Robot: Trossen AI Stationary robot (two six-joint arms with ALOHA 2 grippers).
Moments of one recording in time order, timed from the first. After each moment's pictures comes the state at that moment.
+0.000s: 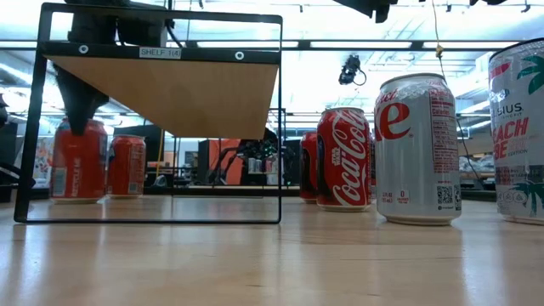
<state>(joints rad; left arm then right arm) 0.24 1.15 0.87 -1.30 -0.06 -0.23 0.00 1.00 0.72 0.39 0.24 -0.13</state>
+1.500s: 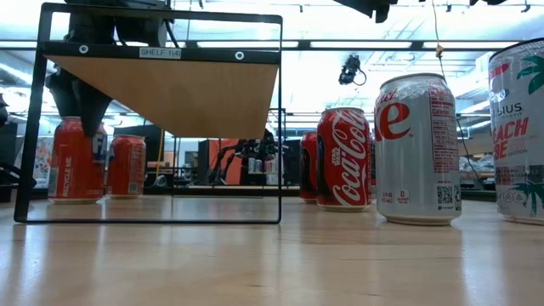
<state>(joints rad) 0.19 1.16 0.87 -1.28 -0.09 -0.73 0.00 1.00 0.72 0.39 0.24 -0.13</state>
